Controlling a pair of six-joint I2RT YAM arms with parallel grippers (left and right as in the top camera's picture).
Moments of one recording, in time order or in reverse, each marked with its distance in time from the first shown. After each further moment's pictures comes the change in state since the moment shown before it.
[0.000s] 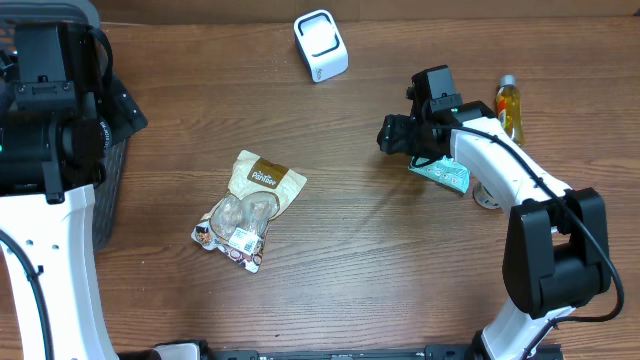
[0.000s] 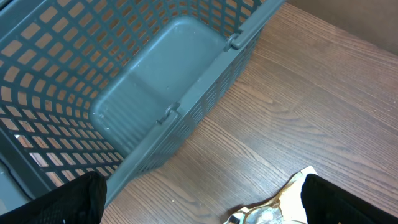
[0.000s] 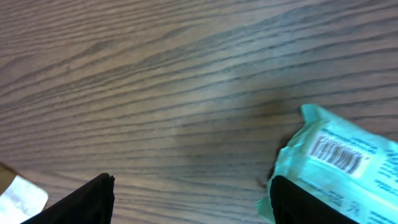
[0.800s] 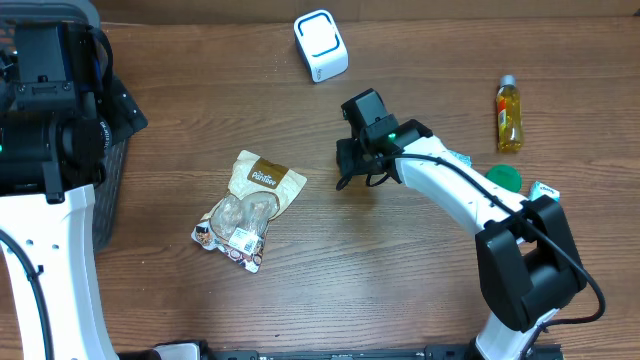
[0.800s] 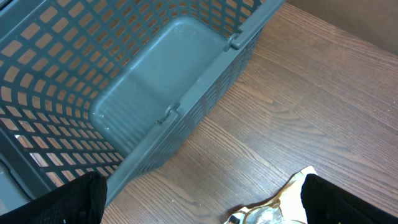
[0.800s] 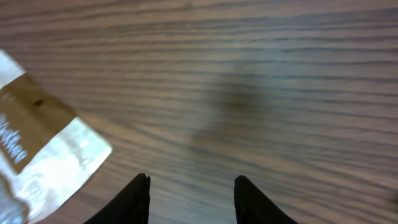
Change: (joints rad) left arm 0.000 0.000 0.000 0.000 0.000 0.000; right arm 0.269 0.000 0.000 0.030 0.111 0.001
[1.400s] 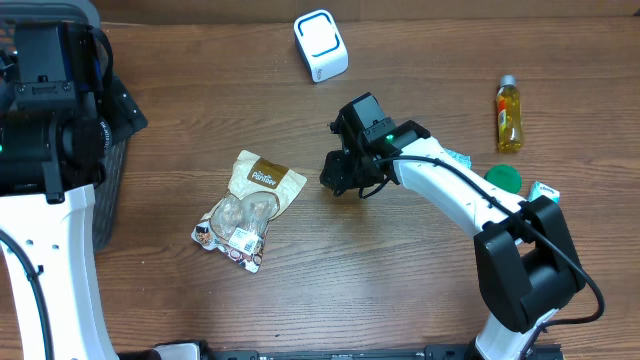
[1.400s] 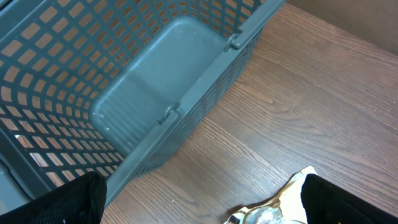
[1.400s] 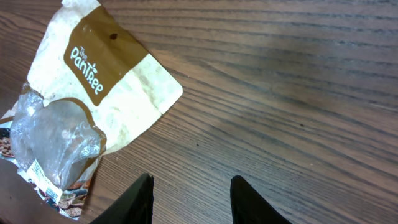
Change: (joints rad) left arm 0.000 0.000 0.000 0.000 0.000 0.000; right arm 0.017 0.000 0.000 -0.062 -0.281 -0.012
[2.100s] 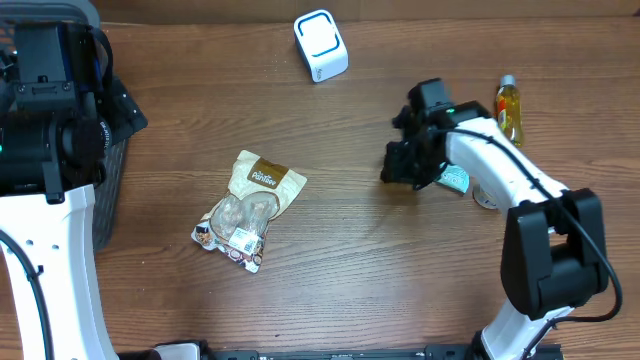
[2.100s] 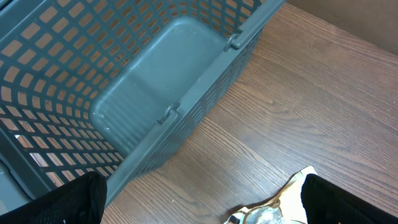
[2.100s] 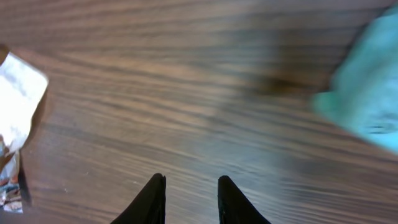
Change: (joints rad) left arm 0.000 0.000 0.000 0.000 0.000 0.000; right arm -0.247 0.000 0.002 -0.228 0.008 -0.130
